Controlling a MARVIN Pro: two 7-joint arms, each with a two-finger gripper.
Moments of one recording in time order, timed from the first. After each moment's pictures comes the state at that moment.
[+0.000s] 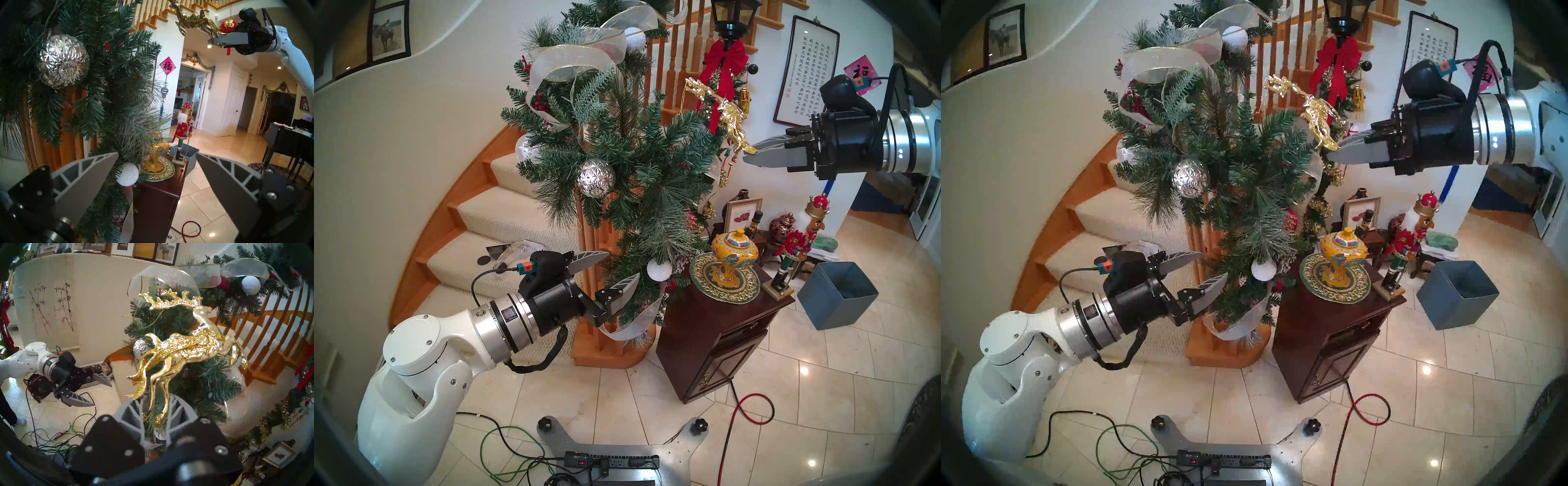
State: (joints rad) left arm 2.09 -1.06 -1.68 -2.41 -0.61 0.35 -0.52; right arm -1.99 -0.11 2.52 -2.11 1.29 0.74 0.76
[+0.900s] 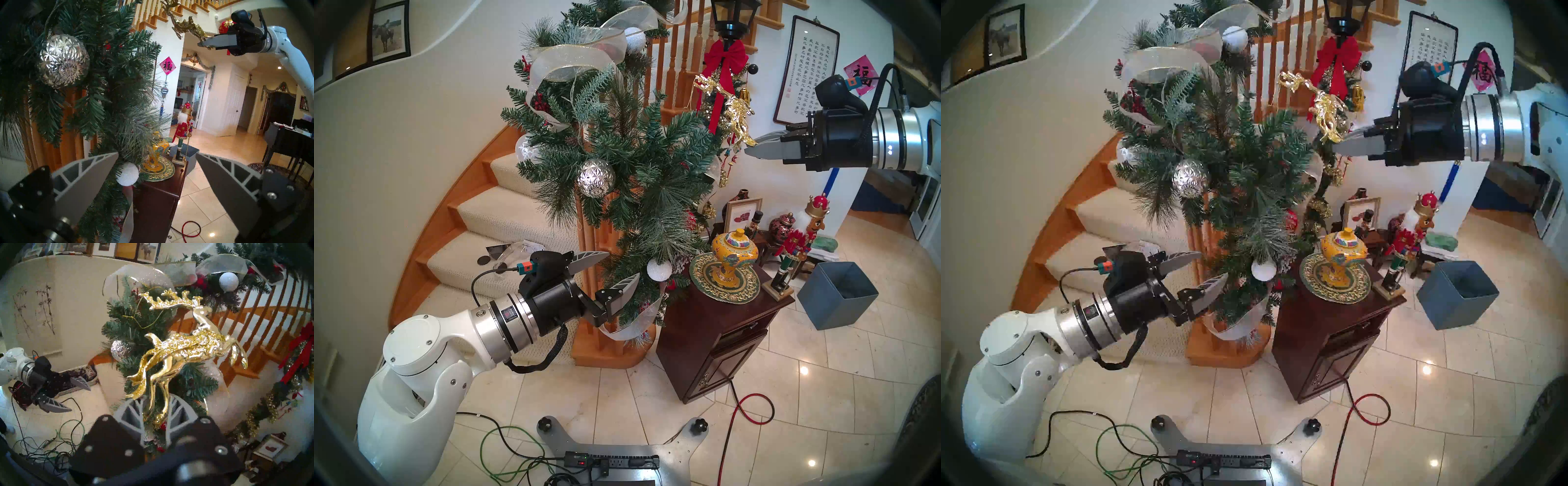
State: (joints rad) left arm 2.09 -1.06 -1.68 -2.41 -0.61 0.35 -0.52; right arm -1.92 -0.11 2.43 -2.11 1.32 0.74 0.62
